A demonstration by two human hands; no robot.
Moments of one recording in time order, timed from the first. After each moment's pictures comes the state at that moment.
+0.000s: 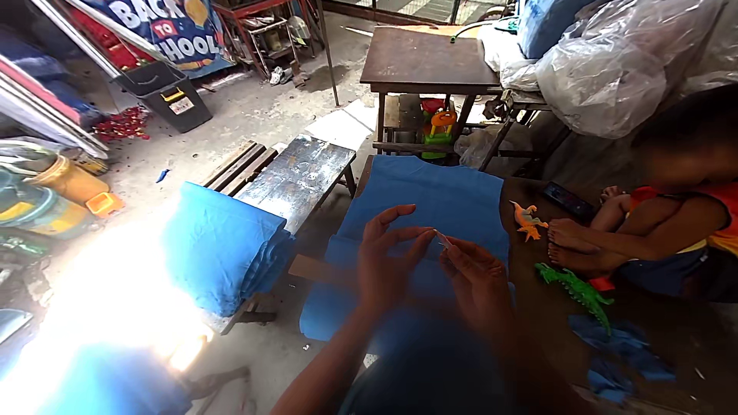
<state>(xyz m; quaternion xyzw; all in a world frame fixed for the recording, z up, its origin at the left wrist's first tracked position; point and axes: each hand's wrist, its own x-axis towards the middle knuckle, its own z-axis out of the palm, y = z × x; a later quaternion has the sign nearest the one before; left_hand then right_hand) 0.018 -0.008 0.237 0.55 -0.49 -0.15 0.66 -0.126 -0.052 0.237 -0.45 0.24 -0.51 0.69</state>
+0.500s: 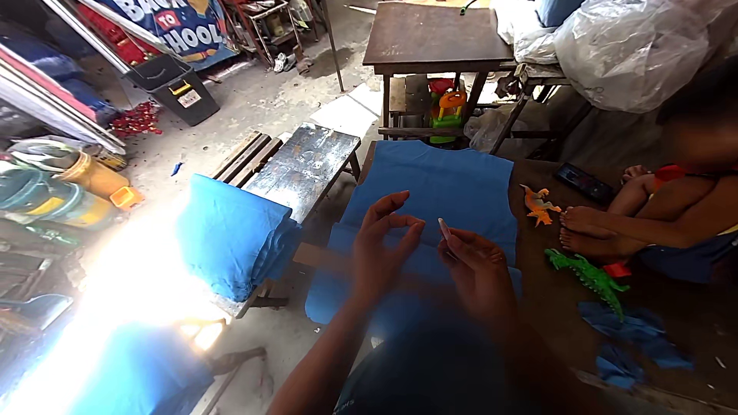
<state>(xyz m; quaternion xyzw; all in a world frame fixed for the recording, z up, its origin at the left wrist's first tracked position) 0.019 -0.005 0.234 0.54 -0.50 -0.21 0.64 -0.140 -0.058 0.221 -0.43 0.22 -0.48 0.73</state>
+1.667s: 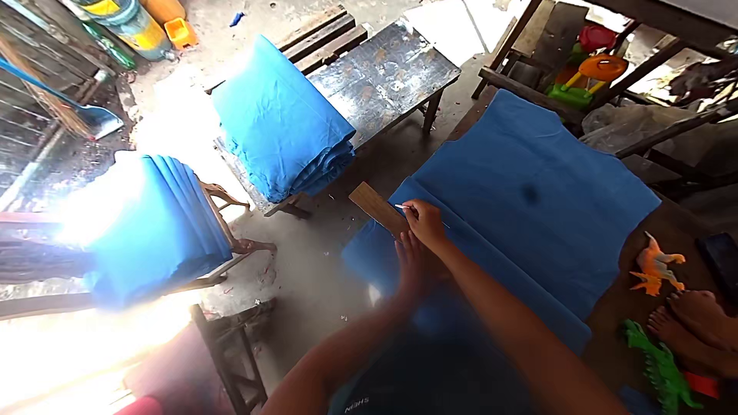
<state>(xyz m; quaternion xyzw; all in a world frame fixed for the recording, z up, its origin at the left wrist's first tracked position) 0.037 0.016 -0.008 0.88 -0.42 -0.17 0.11 0.081 -0.107 0.004 -0.89 0.20 -0.14 0.37</state>
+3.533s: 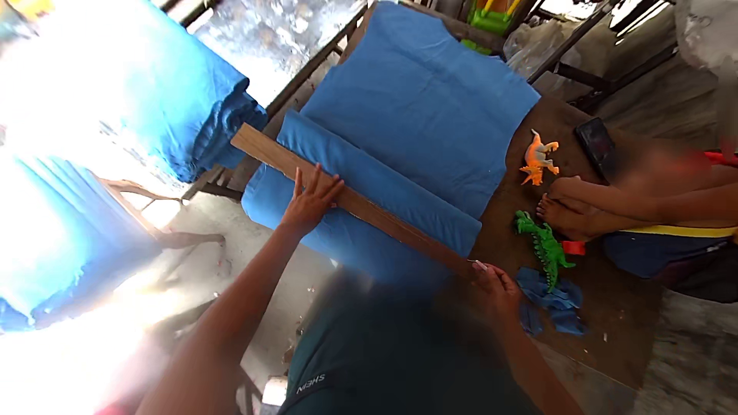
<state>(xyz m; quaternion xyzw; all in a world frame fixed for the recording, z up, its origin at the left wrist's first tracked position) 0.056 0.033 -0.017 0.74 -0.65 -0.07 0.14 -0.388 -0.085 0.047 -0.48 0.59 -0.28 0.58</state>
